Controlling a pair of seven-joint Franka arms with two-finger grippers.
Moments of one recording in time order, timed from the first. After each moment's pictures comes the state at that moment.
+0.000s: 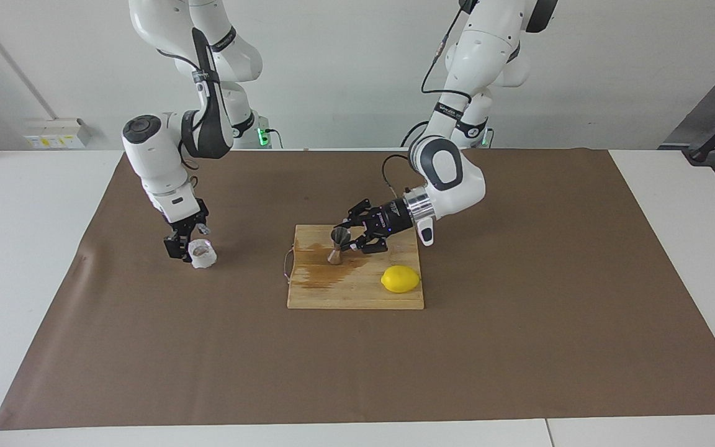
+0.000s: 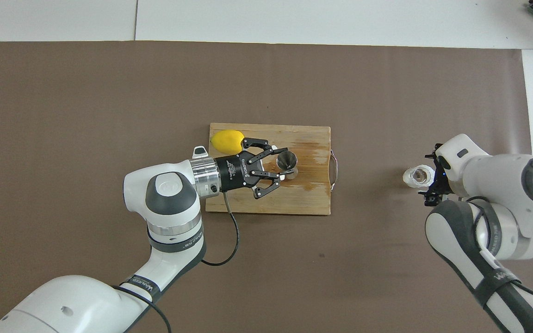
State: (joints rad) left arm -0.41 0.33 -0.15 -2.02 -1.89 2.32 -0.75; right arm -0.09 0.02 0.07 -2.35 0.02 2.54 -1.42
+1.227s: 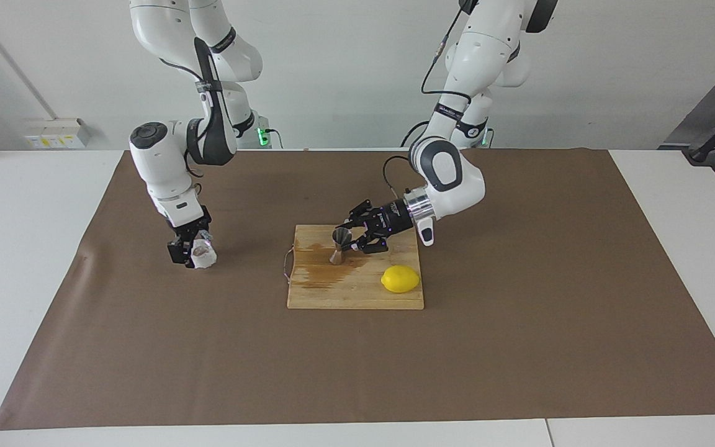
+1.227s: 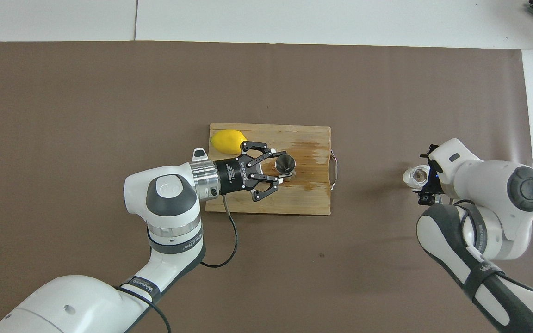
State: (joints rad) left arm -0.41 0.33 -0.15 -2.04 -1.89 2.32 -0.72; right arm -0.09 0.08 0.07 -2.38 0.02 2.67 -1.42
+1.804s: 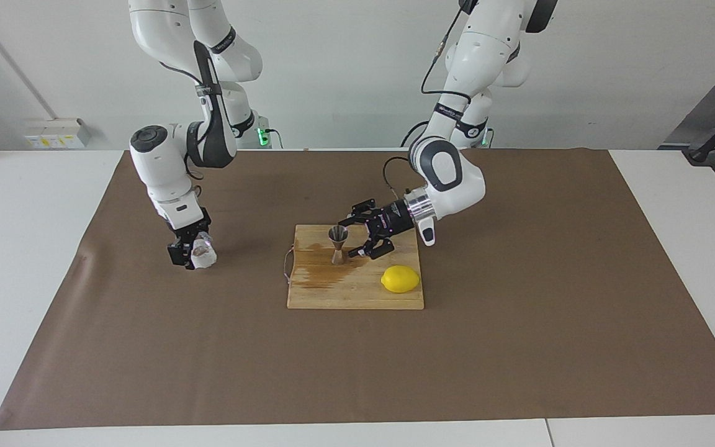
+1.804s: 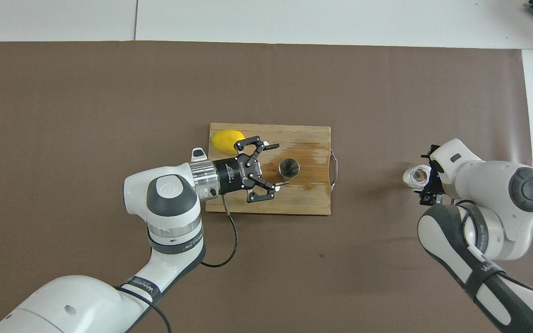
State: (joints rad) left arm -0.41 0.33 -0.15 -2.04 -1.89 2.34 -0.71; right arm -0.10 0.08 0.07 -2.38 0.02 2.67 -1.44
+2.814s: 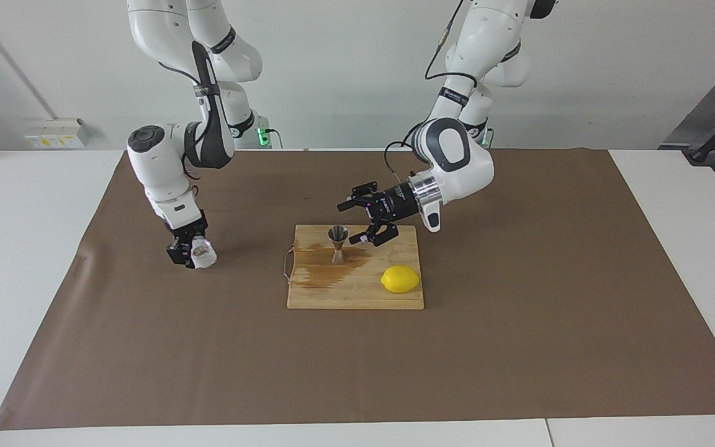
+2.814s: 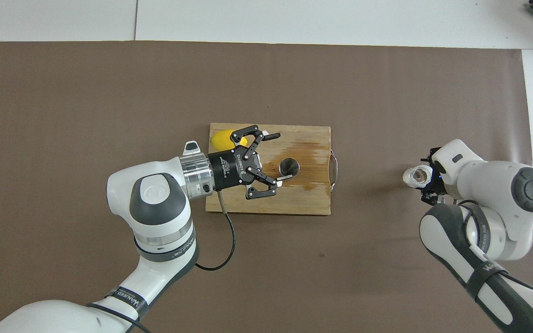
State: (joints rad) left arm -0.41 0.21 -0.15 -2.04 -1.86 2.32 -0.85; right arm -0.11 0.08 0.07 -2.38 0.02 2.67 -1.45
